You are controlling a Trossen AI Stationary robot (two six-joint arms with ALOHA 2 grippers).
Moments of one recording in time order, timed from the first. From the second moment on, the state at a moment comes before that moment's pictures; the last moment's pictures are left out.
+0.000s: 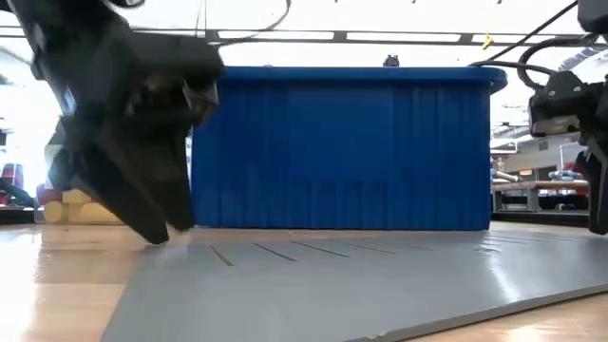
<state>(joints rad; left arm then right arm) -0.50 1.78 0.98 -0.35 -0.31 -1.32 0.54 1.15 0.44 -0.49 0.21 1.08</state>
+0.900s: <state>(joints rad) -0.64 1.75 1.18 -0.69 -0.46 -1.55 0.42 1.08 0.44 -0.33 0.09 1.03</state>
